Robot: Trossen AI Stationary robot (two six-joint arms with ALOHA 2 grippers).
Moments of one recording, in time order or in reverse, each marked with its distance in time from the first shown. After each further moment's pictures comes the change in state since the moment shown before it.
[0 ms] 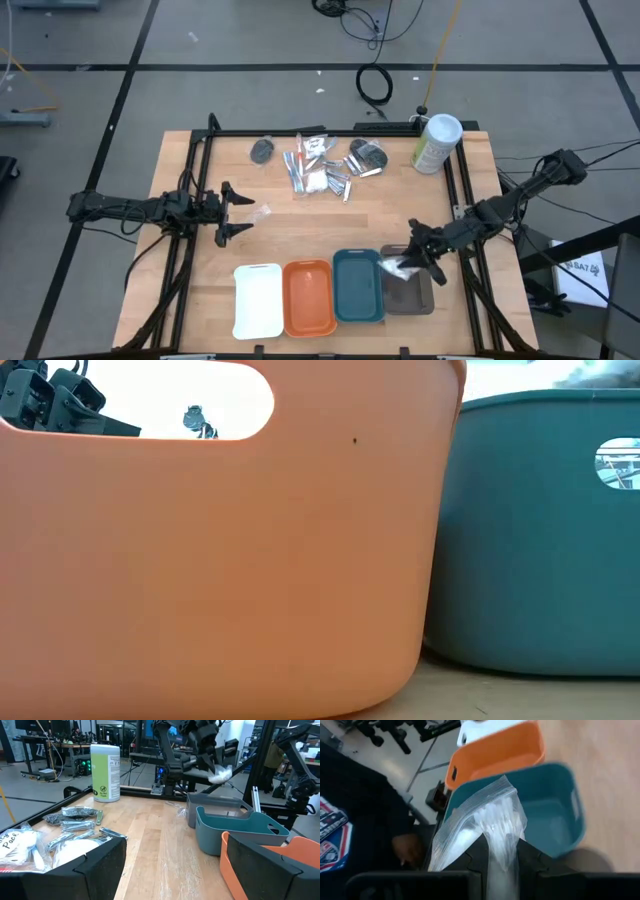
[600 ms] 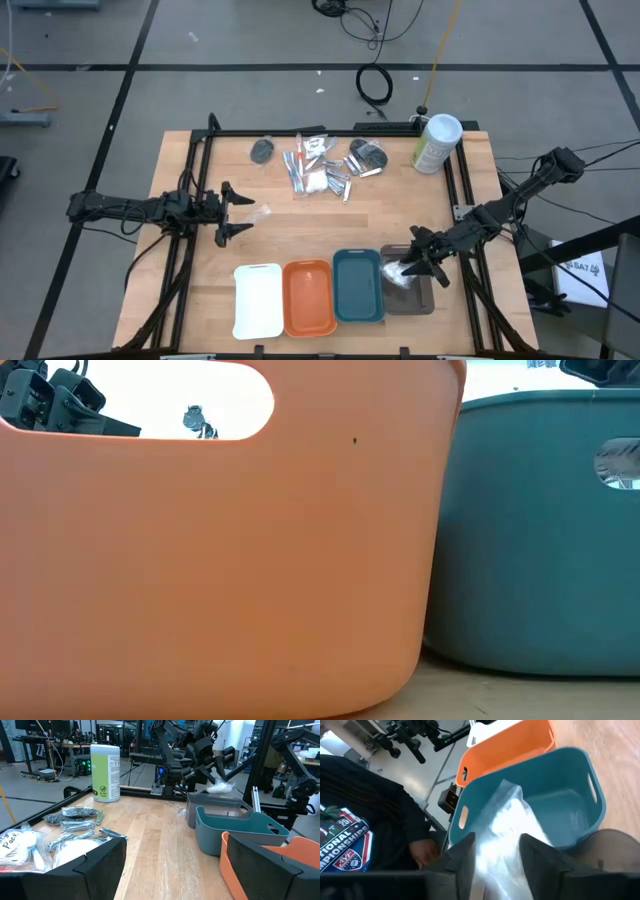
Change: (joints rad) left arm 0.000 0.000 0.000 0.000 0.000 0.000; right arm 0.042 -0.068 -0.163 0.193 0.003 0.081
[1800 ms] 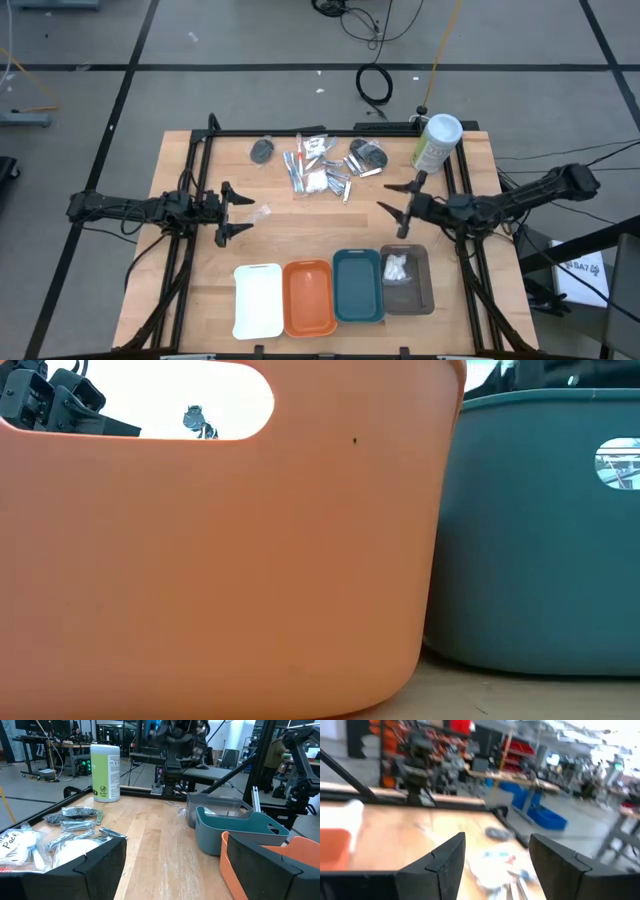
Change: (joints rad) left arm 0.000 0.000 0.000 0.000 0.000 0.000; right arm -0.367 0.112 -0.026 0.514 0.507 -0.873
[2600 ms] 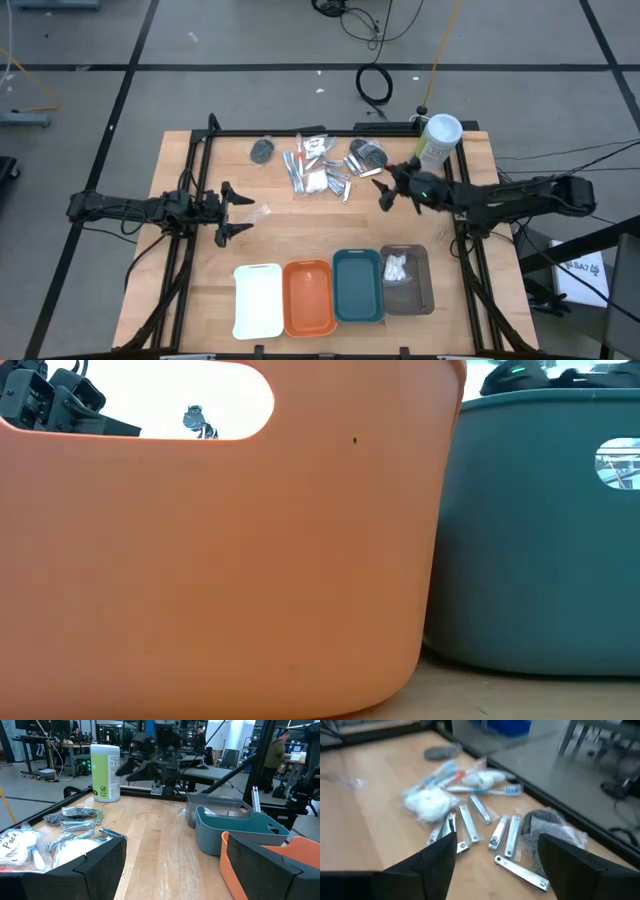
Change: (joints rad) left arm 0.000 0.000 0.000 0.000 0.000 0.000; right arm -0.445 0.245 0.102 -0.303 -0.178 0.374
